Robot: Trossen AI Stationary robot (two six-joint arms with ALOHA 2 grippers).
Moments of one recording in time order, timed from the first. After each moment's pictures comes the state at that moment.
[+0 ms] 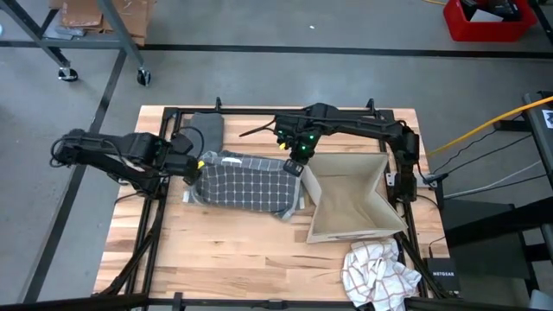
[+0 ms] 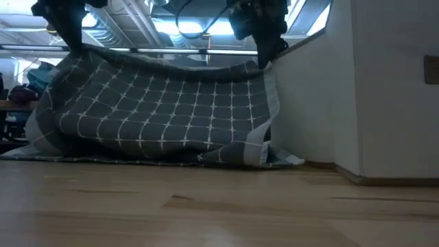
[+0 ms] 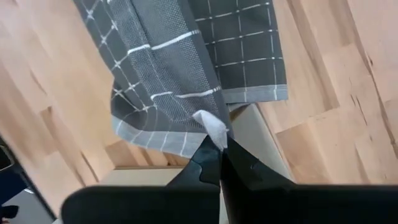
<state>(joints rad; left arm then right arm) -0.16 1.06 1.17 -1.57 -0.49 -1.04 -0.20 1.94 1.95 -1.39 -0.18 0.27</state>
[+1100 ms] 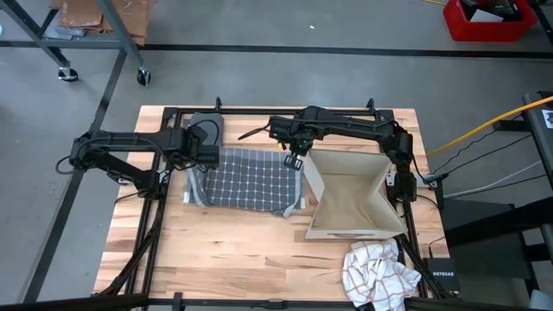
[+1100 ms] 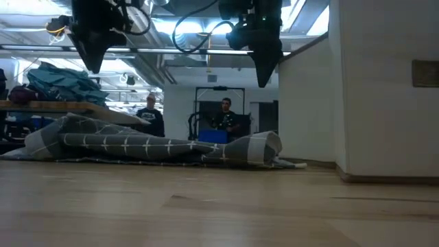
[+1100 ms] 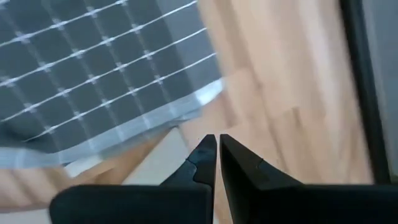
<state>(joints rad) 0.07 1.27 1.17 -1.57 -0.62 -0.92 -0.20 1.99 1.95 -1.39 0.17 0.18</state>
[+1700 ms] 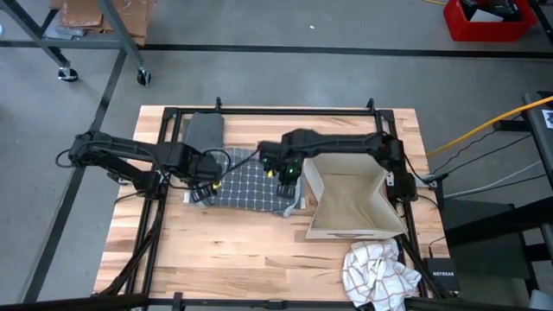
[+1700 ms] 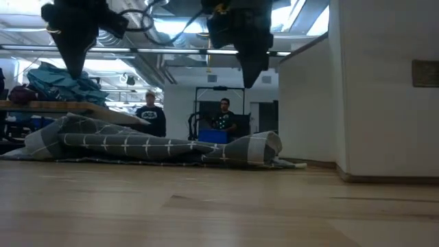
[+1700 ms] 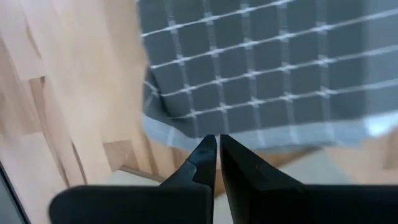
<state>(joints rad) -0.10 1.26 1.09 -1.41 -0.27 -0.58 -0.06 2.07 1.95 -1.29 -0.19 0.15</state>
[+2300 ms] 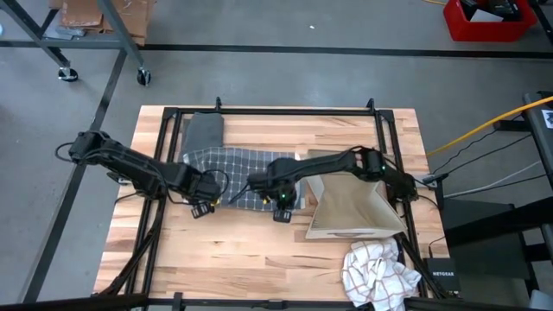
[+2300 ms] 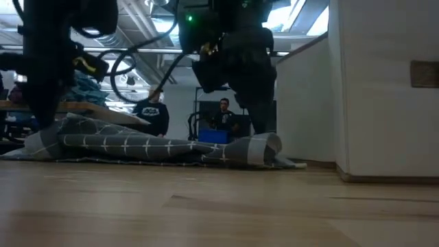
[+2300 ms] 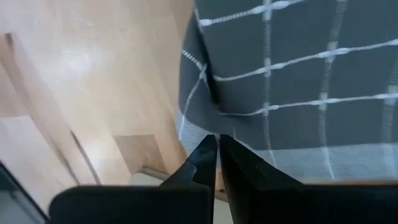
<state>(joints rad) -0.23 1.26 0.73 -1.06 -0.17 -0.68 0.04 2.28 1.95 -1.29 -0.29 0.21</state>
